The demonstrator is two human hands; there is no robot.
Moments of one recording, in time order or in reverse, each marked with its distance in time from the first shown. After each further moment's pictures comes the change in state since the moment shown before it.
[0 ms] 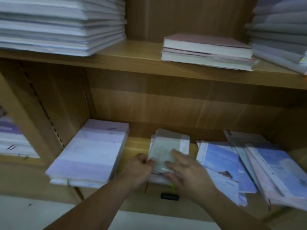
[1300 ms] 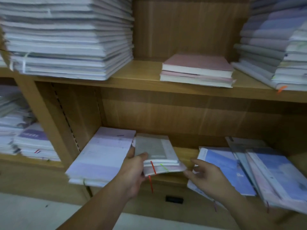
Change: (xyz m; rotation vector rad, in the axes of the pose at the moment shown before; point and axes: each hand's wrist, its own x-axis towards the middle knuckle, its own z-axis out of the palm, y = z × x) left_hand -0.045 0.027 -0.024 -0.933 0.038 -0.042; right_hand -0.016 0.016 -0.067 0.830 -0.276 0.665
